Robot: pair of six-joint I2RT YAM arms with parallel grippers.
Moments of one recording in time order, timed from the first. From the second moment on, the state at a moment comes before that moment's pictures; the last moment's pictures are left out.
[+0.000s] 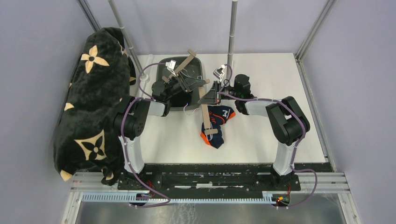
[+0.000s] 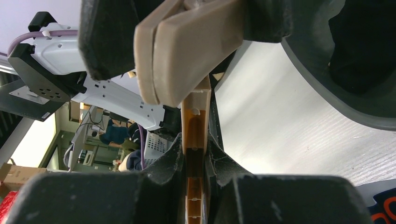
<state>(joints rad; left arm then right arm) -0.32 1.99 0.96 1.43 0.77 -1.22 0.44 1.90 1.02 0.81 -1.07 1.04</state>
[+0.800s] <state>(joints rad) -0.32 1.99 0.93 1.45 0.77 -1.24 0.43 1.91 1.03 0.84 -1.10 1.04</state>
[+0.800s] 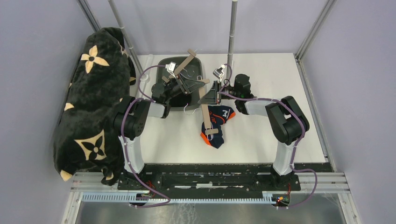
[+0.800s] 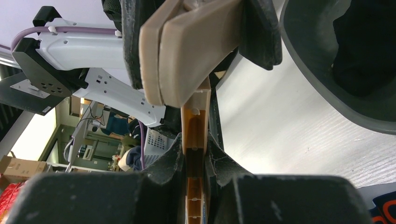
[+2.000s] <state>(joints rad) -0.32 1.99 0.93 1.47 0.77 -1.25 0.42 1.92 1.03 0.88 -1.10 1.05</state>
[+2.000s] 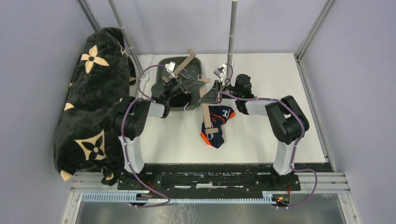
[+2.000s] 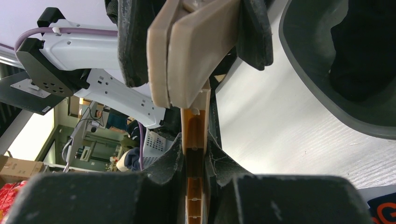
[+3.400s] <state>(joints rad) -0.32 1.99 0.95 1.47 0.76 -1.30 0.40 1.89 0.97 0.89 -1.07 1.04</state>
